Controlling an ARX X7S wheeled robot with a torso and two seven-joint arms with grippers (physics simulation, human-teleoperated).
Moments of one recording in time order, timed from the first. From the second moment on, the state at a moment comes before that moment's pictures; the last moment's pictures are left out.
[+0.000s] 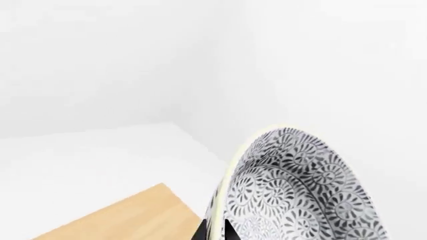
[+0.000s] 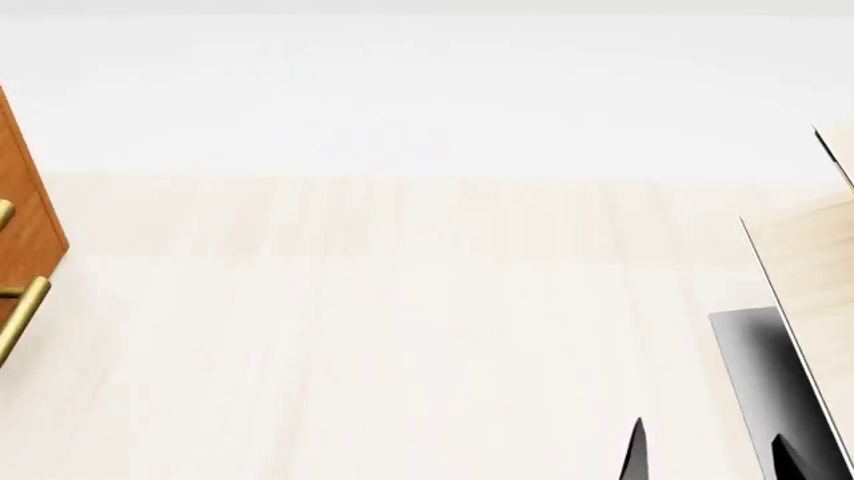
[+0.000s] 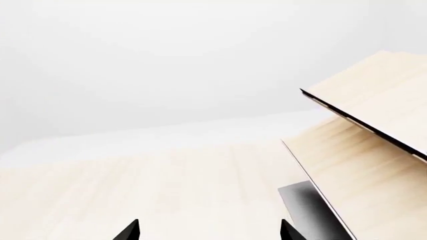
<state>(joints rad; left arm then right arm) -2.26 -0.57 0.19 -0.91 -0.66 -1.14 -0.62 -0.13 0.45 0.17 -0.74 0.69 0.57 0.32</state>
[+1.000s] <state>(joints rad) -1.83 -0.74 -0.14 -0.87 -0.80 -1.10 -0.77 -0.13 0.46 0.14 -0.73 0.68 0.55 0.33</state>
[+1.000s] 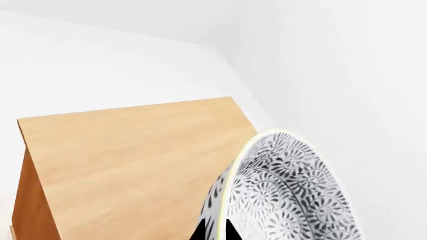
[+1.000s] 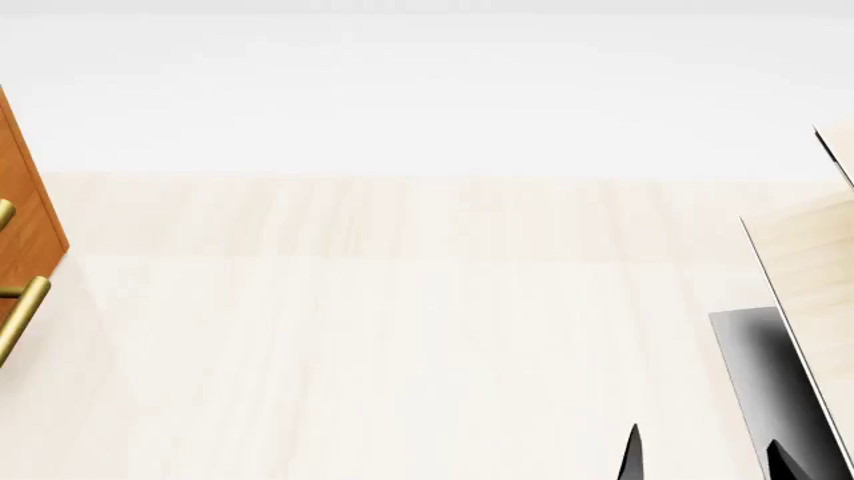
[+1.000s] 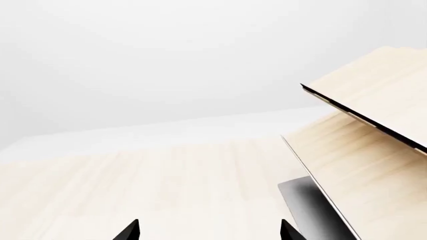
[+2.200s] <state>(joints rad) -1.59 -0.83 -0.23 -0.83 -0.84 -1.04 -0.73 -0.12 0.47 0.10 -0.73 0.68 0.56 0.36</state>
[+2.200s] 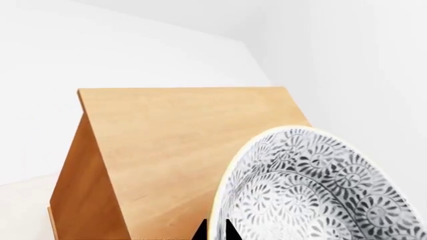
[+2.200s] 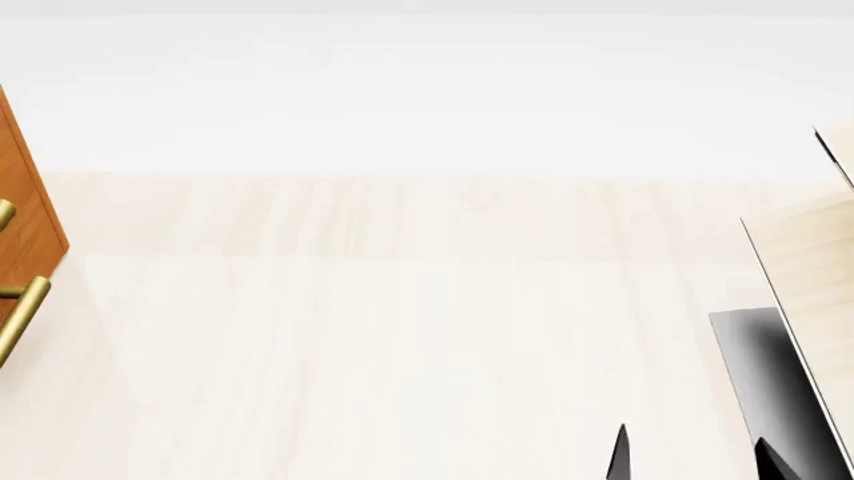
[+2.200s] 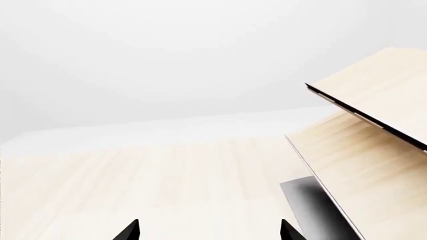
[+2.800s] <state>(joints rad) -1.62 -0.82 -0.20 -0.82 -0.83 -1.08 -0.72 -0.12 0.47 0.09 -0.70 0.68 0.54 0.35</state>
